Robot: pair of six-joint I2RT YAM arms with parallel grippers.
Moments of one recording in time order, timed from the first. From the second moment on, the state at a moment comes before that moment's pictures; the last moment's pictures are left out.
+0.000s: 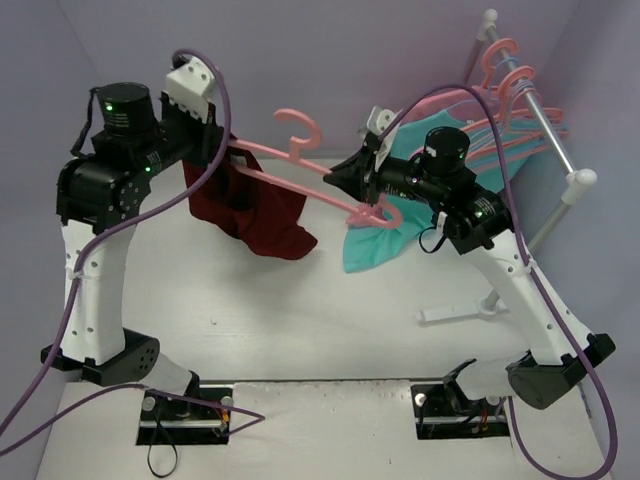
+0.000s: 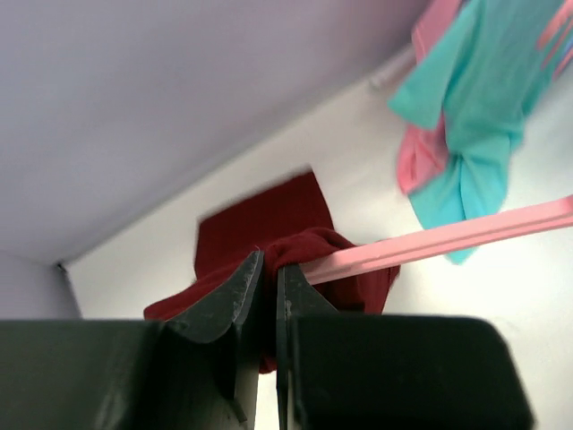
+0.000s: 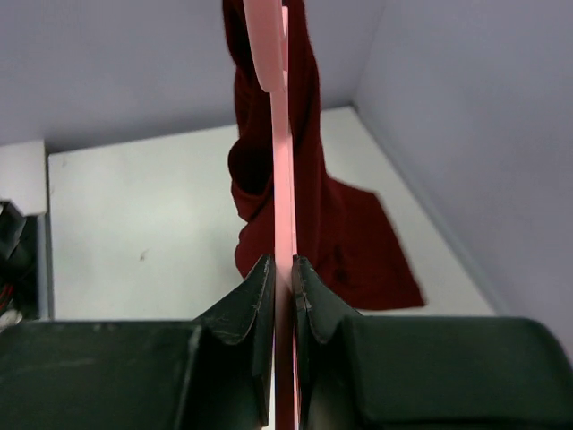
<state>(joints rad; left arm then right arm) -0.32 1.51 2.32 -1.09 0.19 0.23 0.58 1.34 1.63 -0.38 -0.61 -0.20</state>
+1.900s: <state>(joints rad) -0.38 1.44 1.93 -0.99 0.62 0.12 0.60 1.29 1.16 0.20 -0.76 0.23</state>
